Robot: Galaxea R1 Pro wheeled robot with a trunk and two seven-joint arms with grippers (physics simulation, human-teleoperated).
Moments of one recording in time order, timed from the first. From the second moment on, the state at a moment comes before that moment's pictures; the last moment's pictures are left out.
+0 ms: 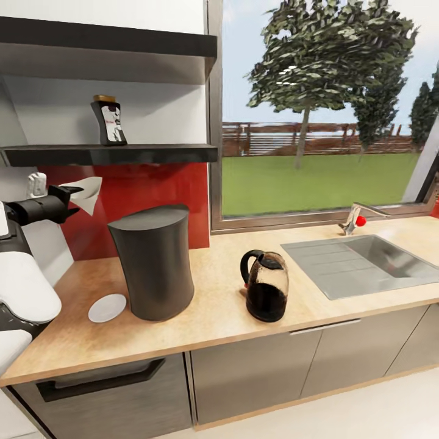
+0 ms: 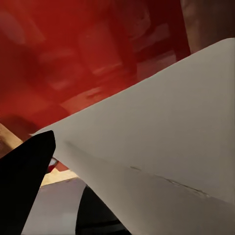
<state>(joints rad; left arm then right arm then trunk) -1.31 0.20 0.78 -0.92 0.68 1.01 0.22 -0.02 -0.10 -0.01 -0.28 0.00 -0.26 0.00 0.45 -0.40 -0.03</state>
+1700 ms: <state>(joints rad) -1.31 0.20 0.78 -0.92 0.68 1.01 0.22 -0.02 -0.10 -0.01 -0.28 0.00 -0.26 -0.01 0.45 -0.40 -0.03</state>
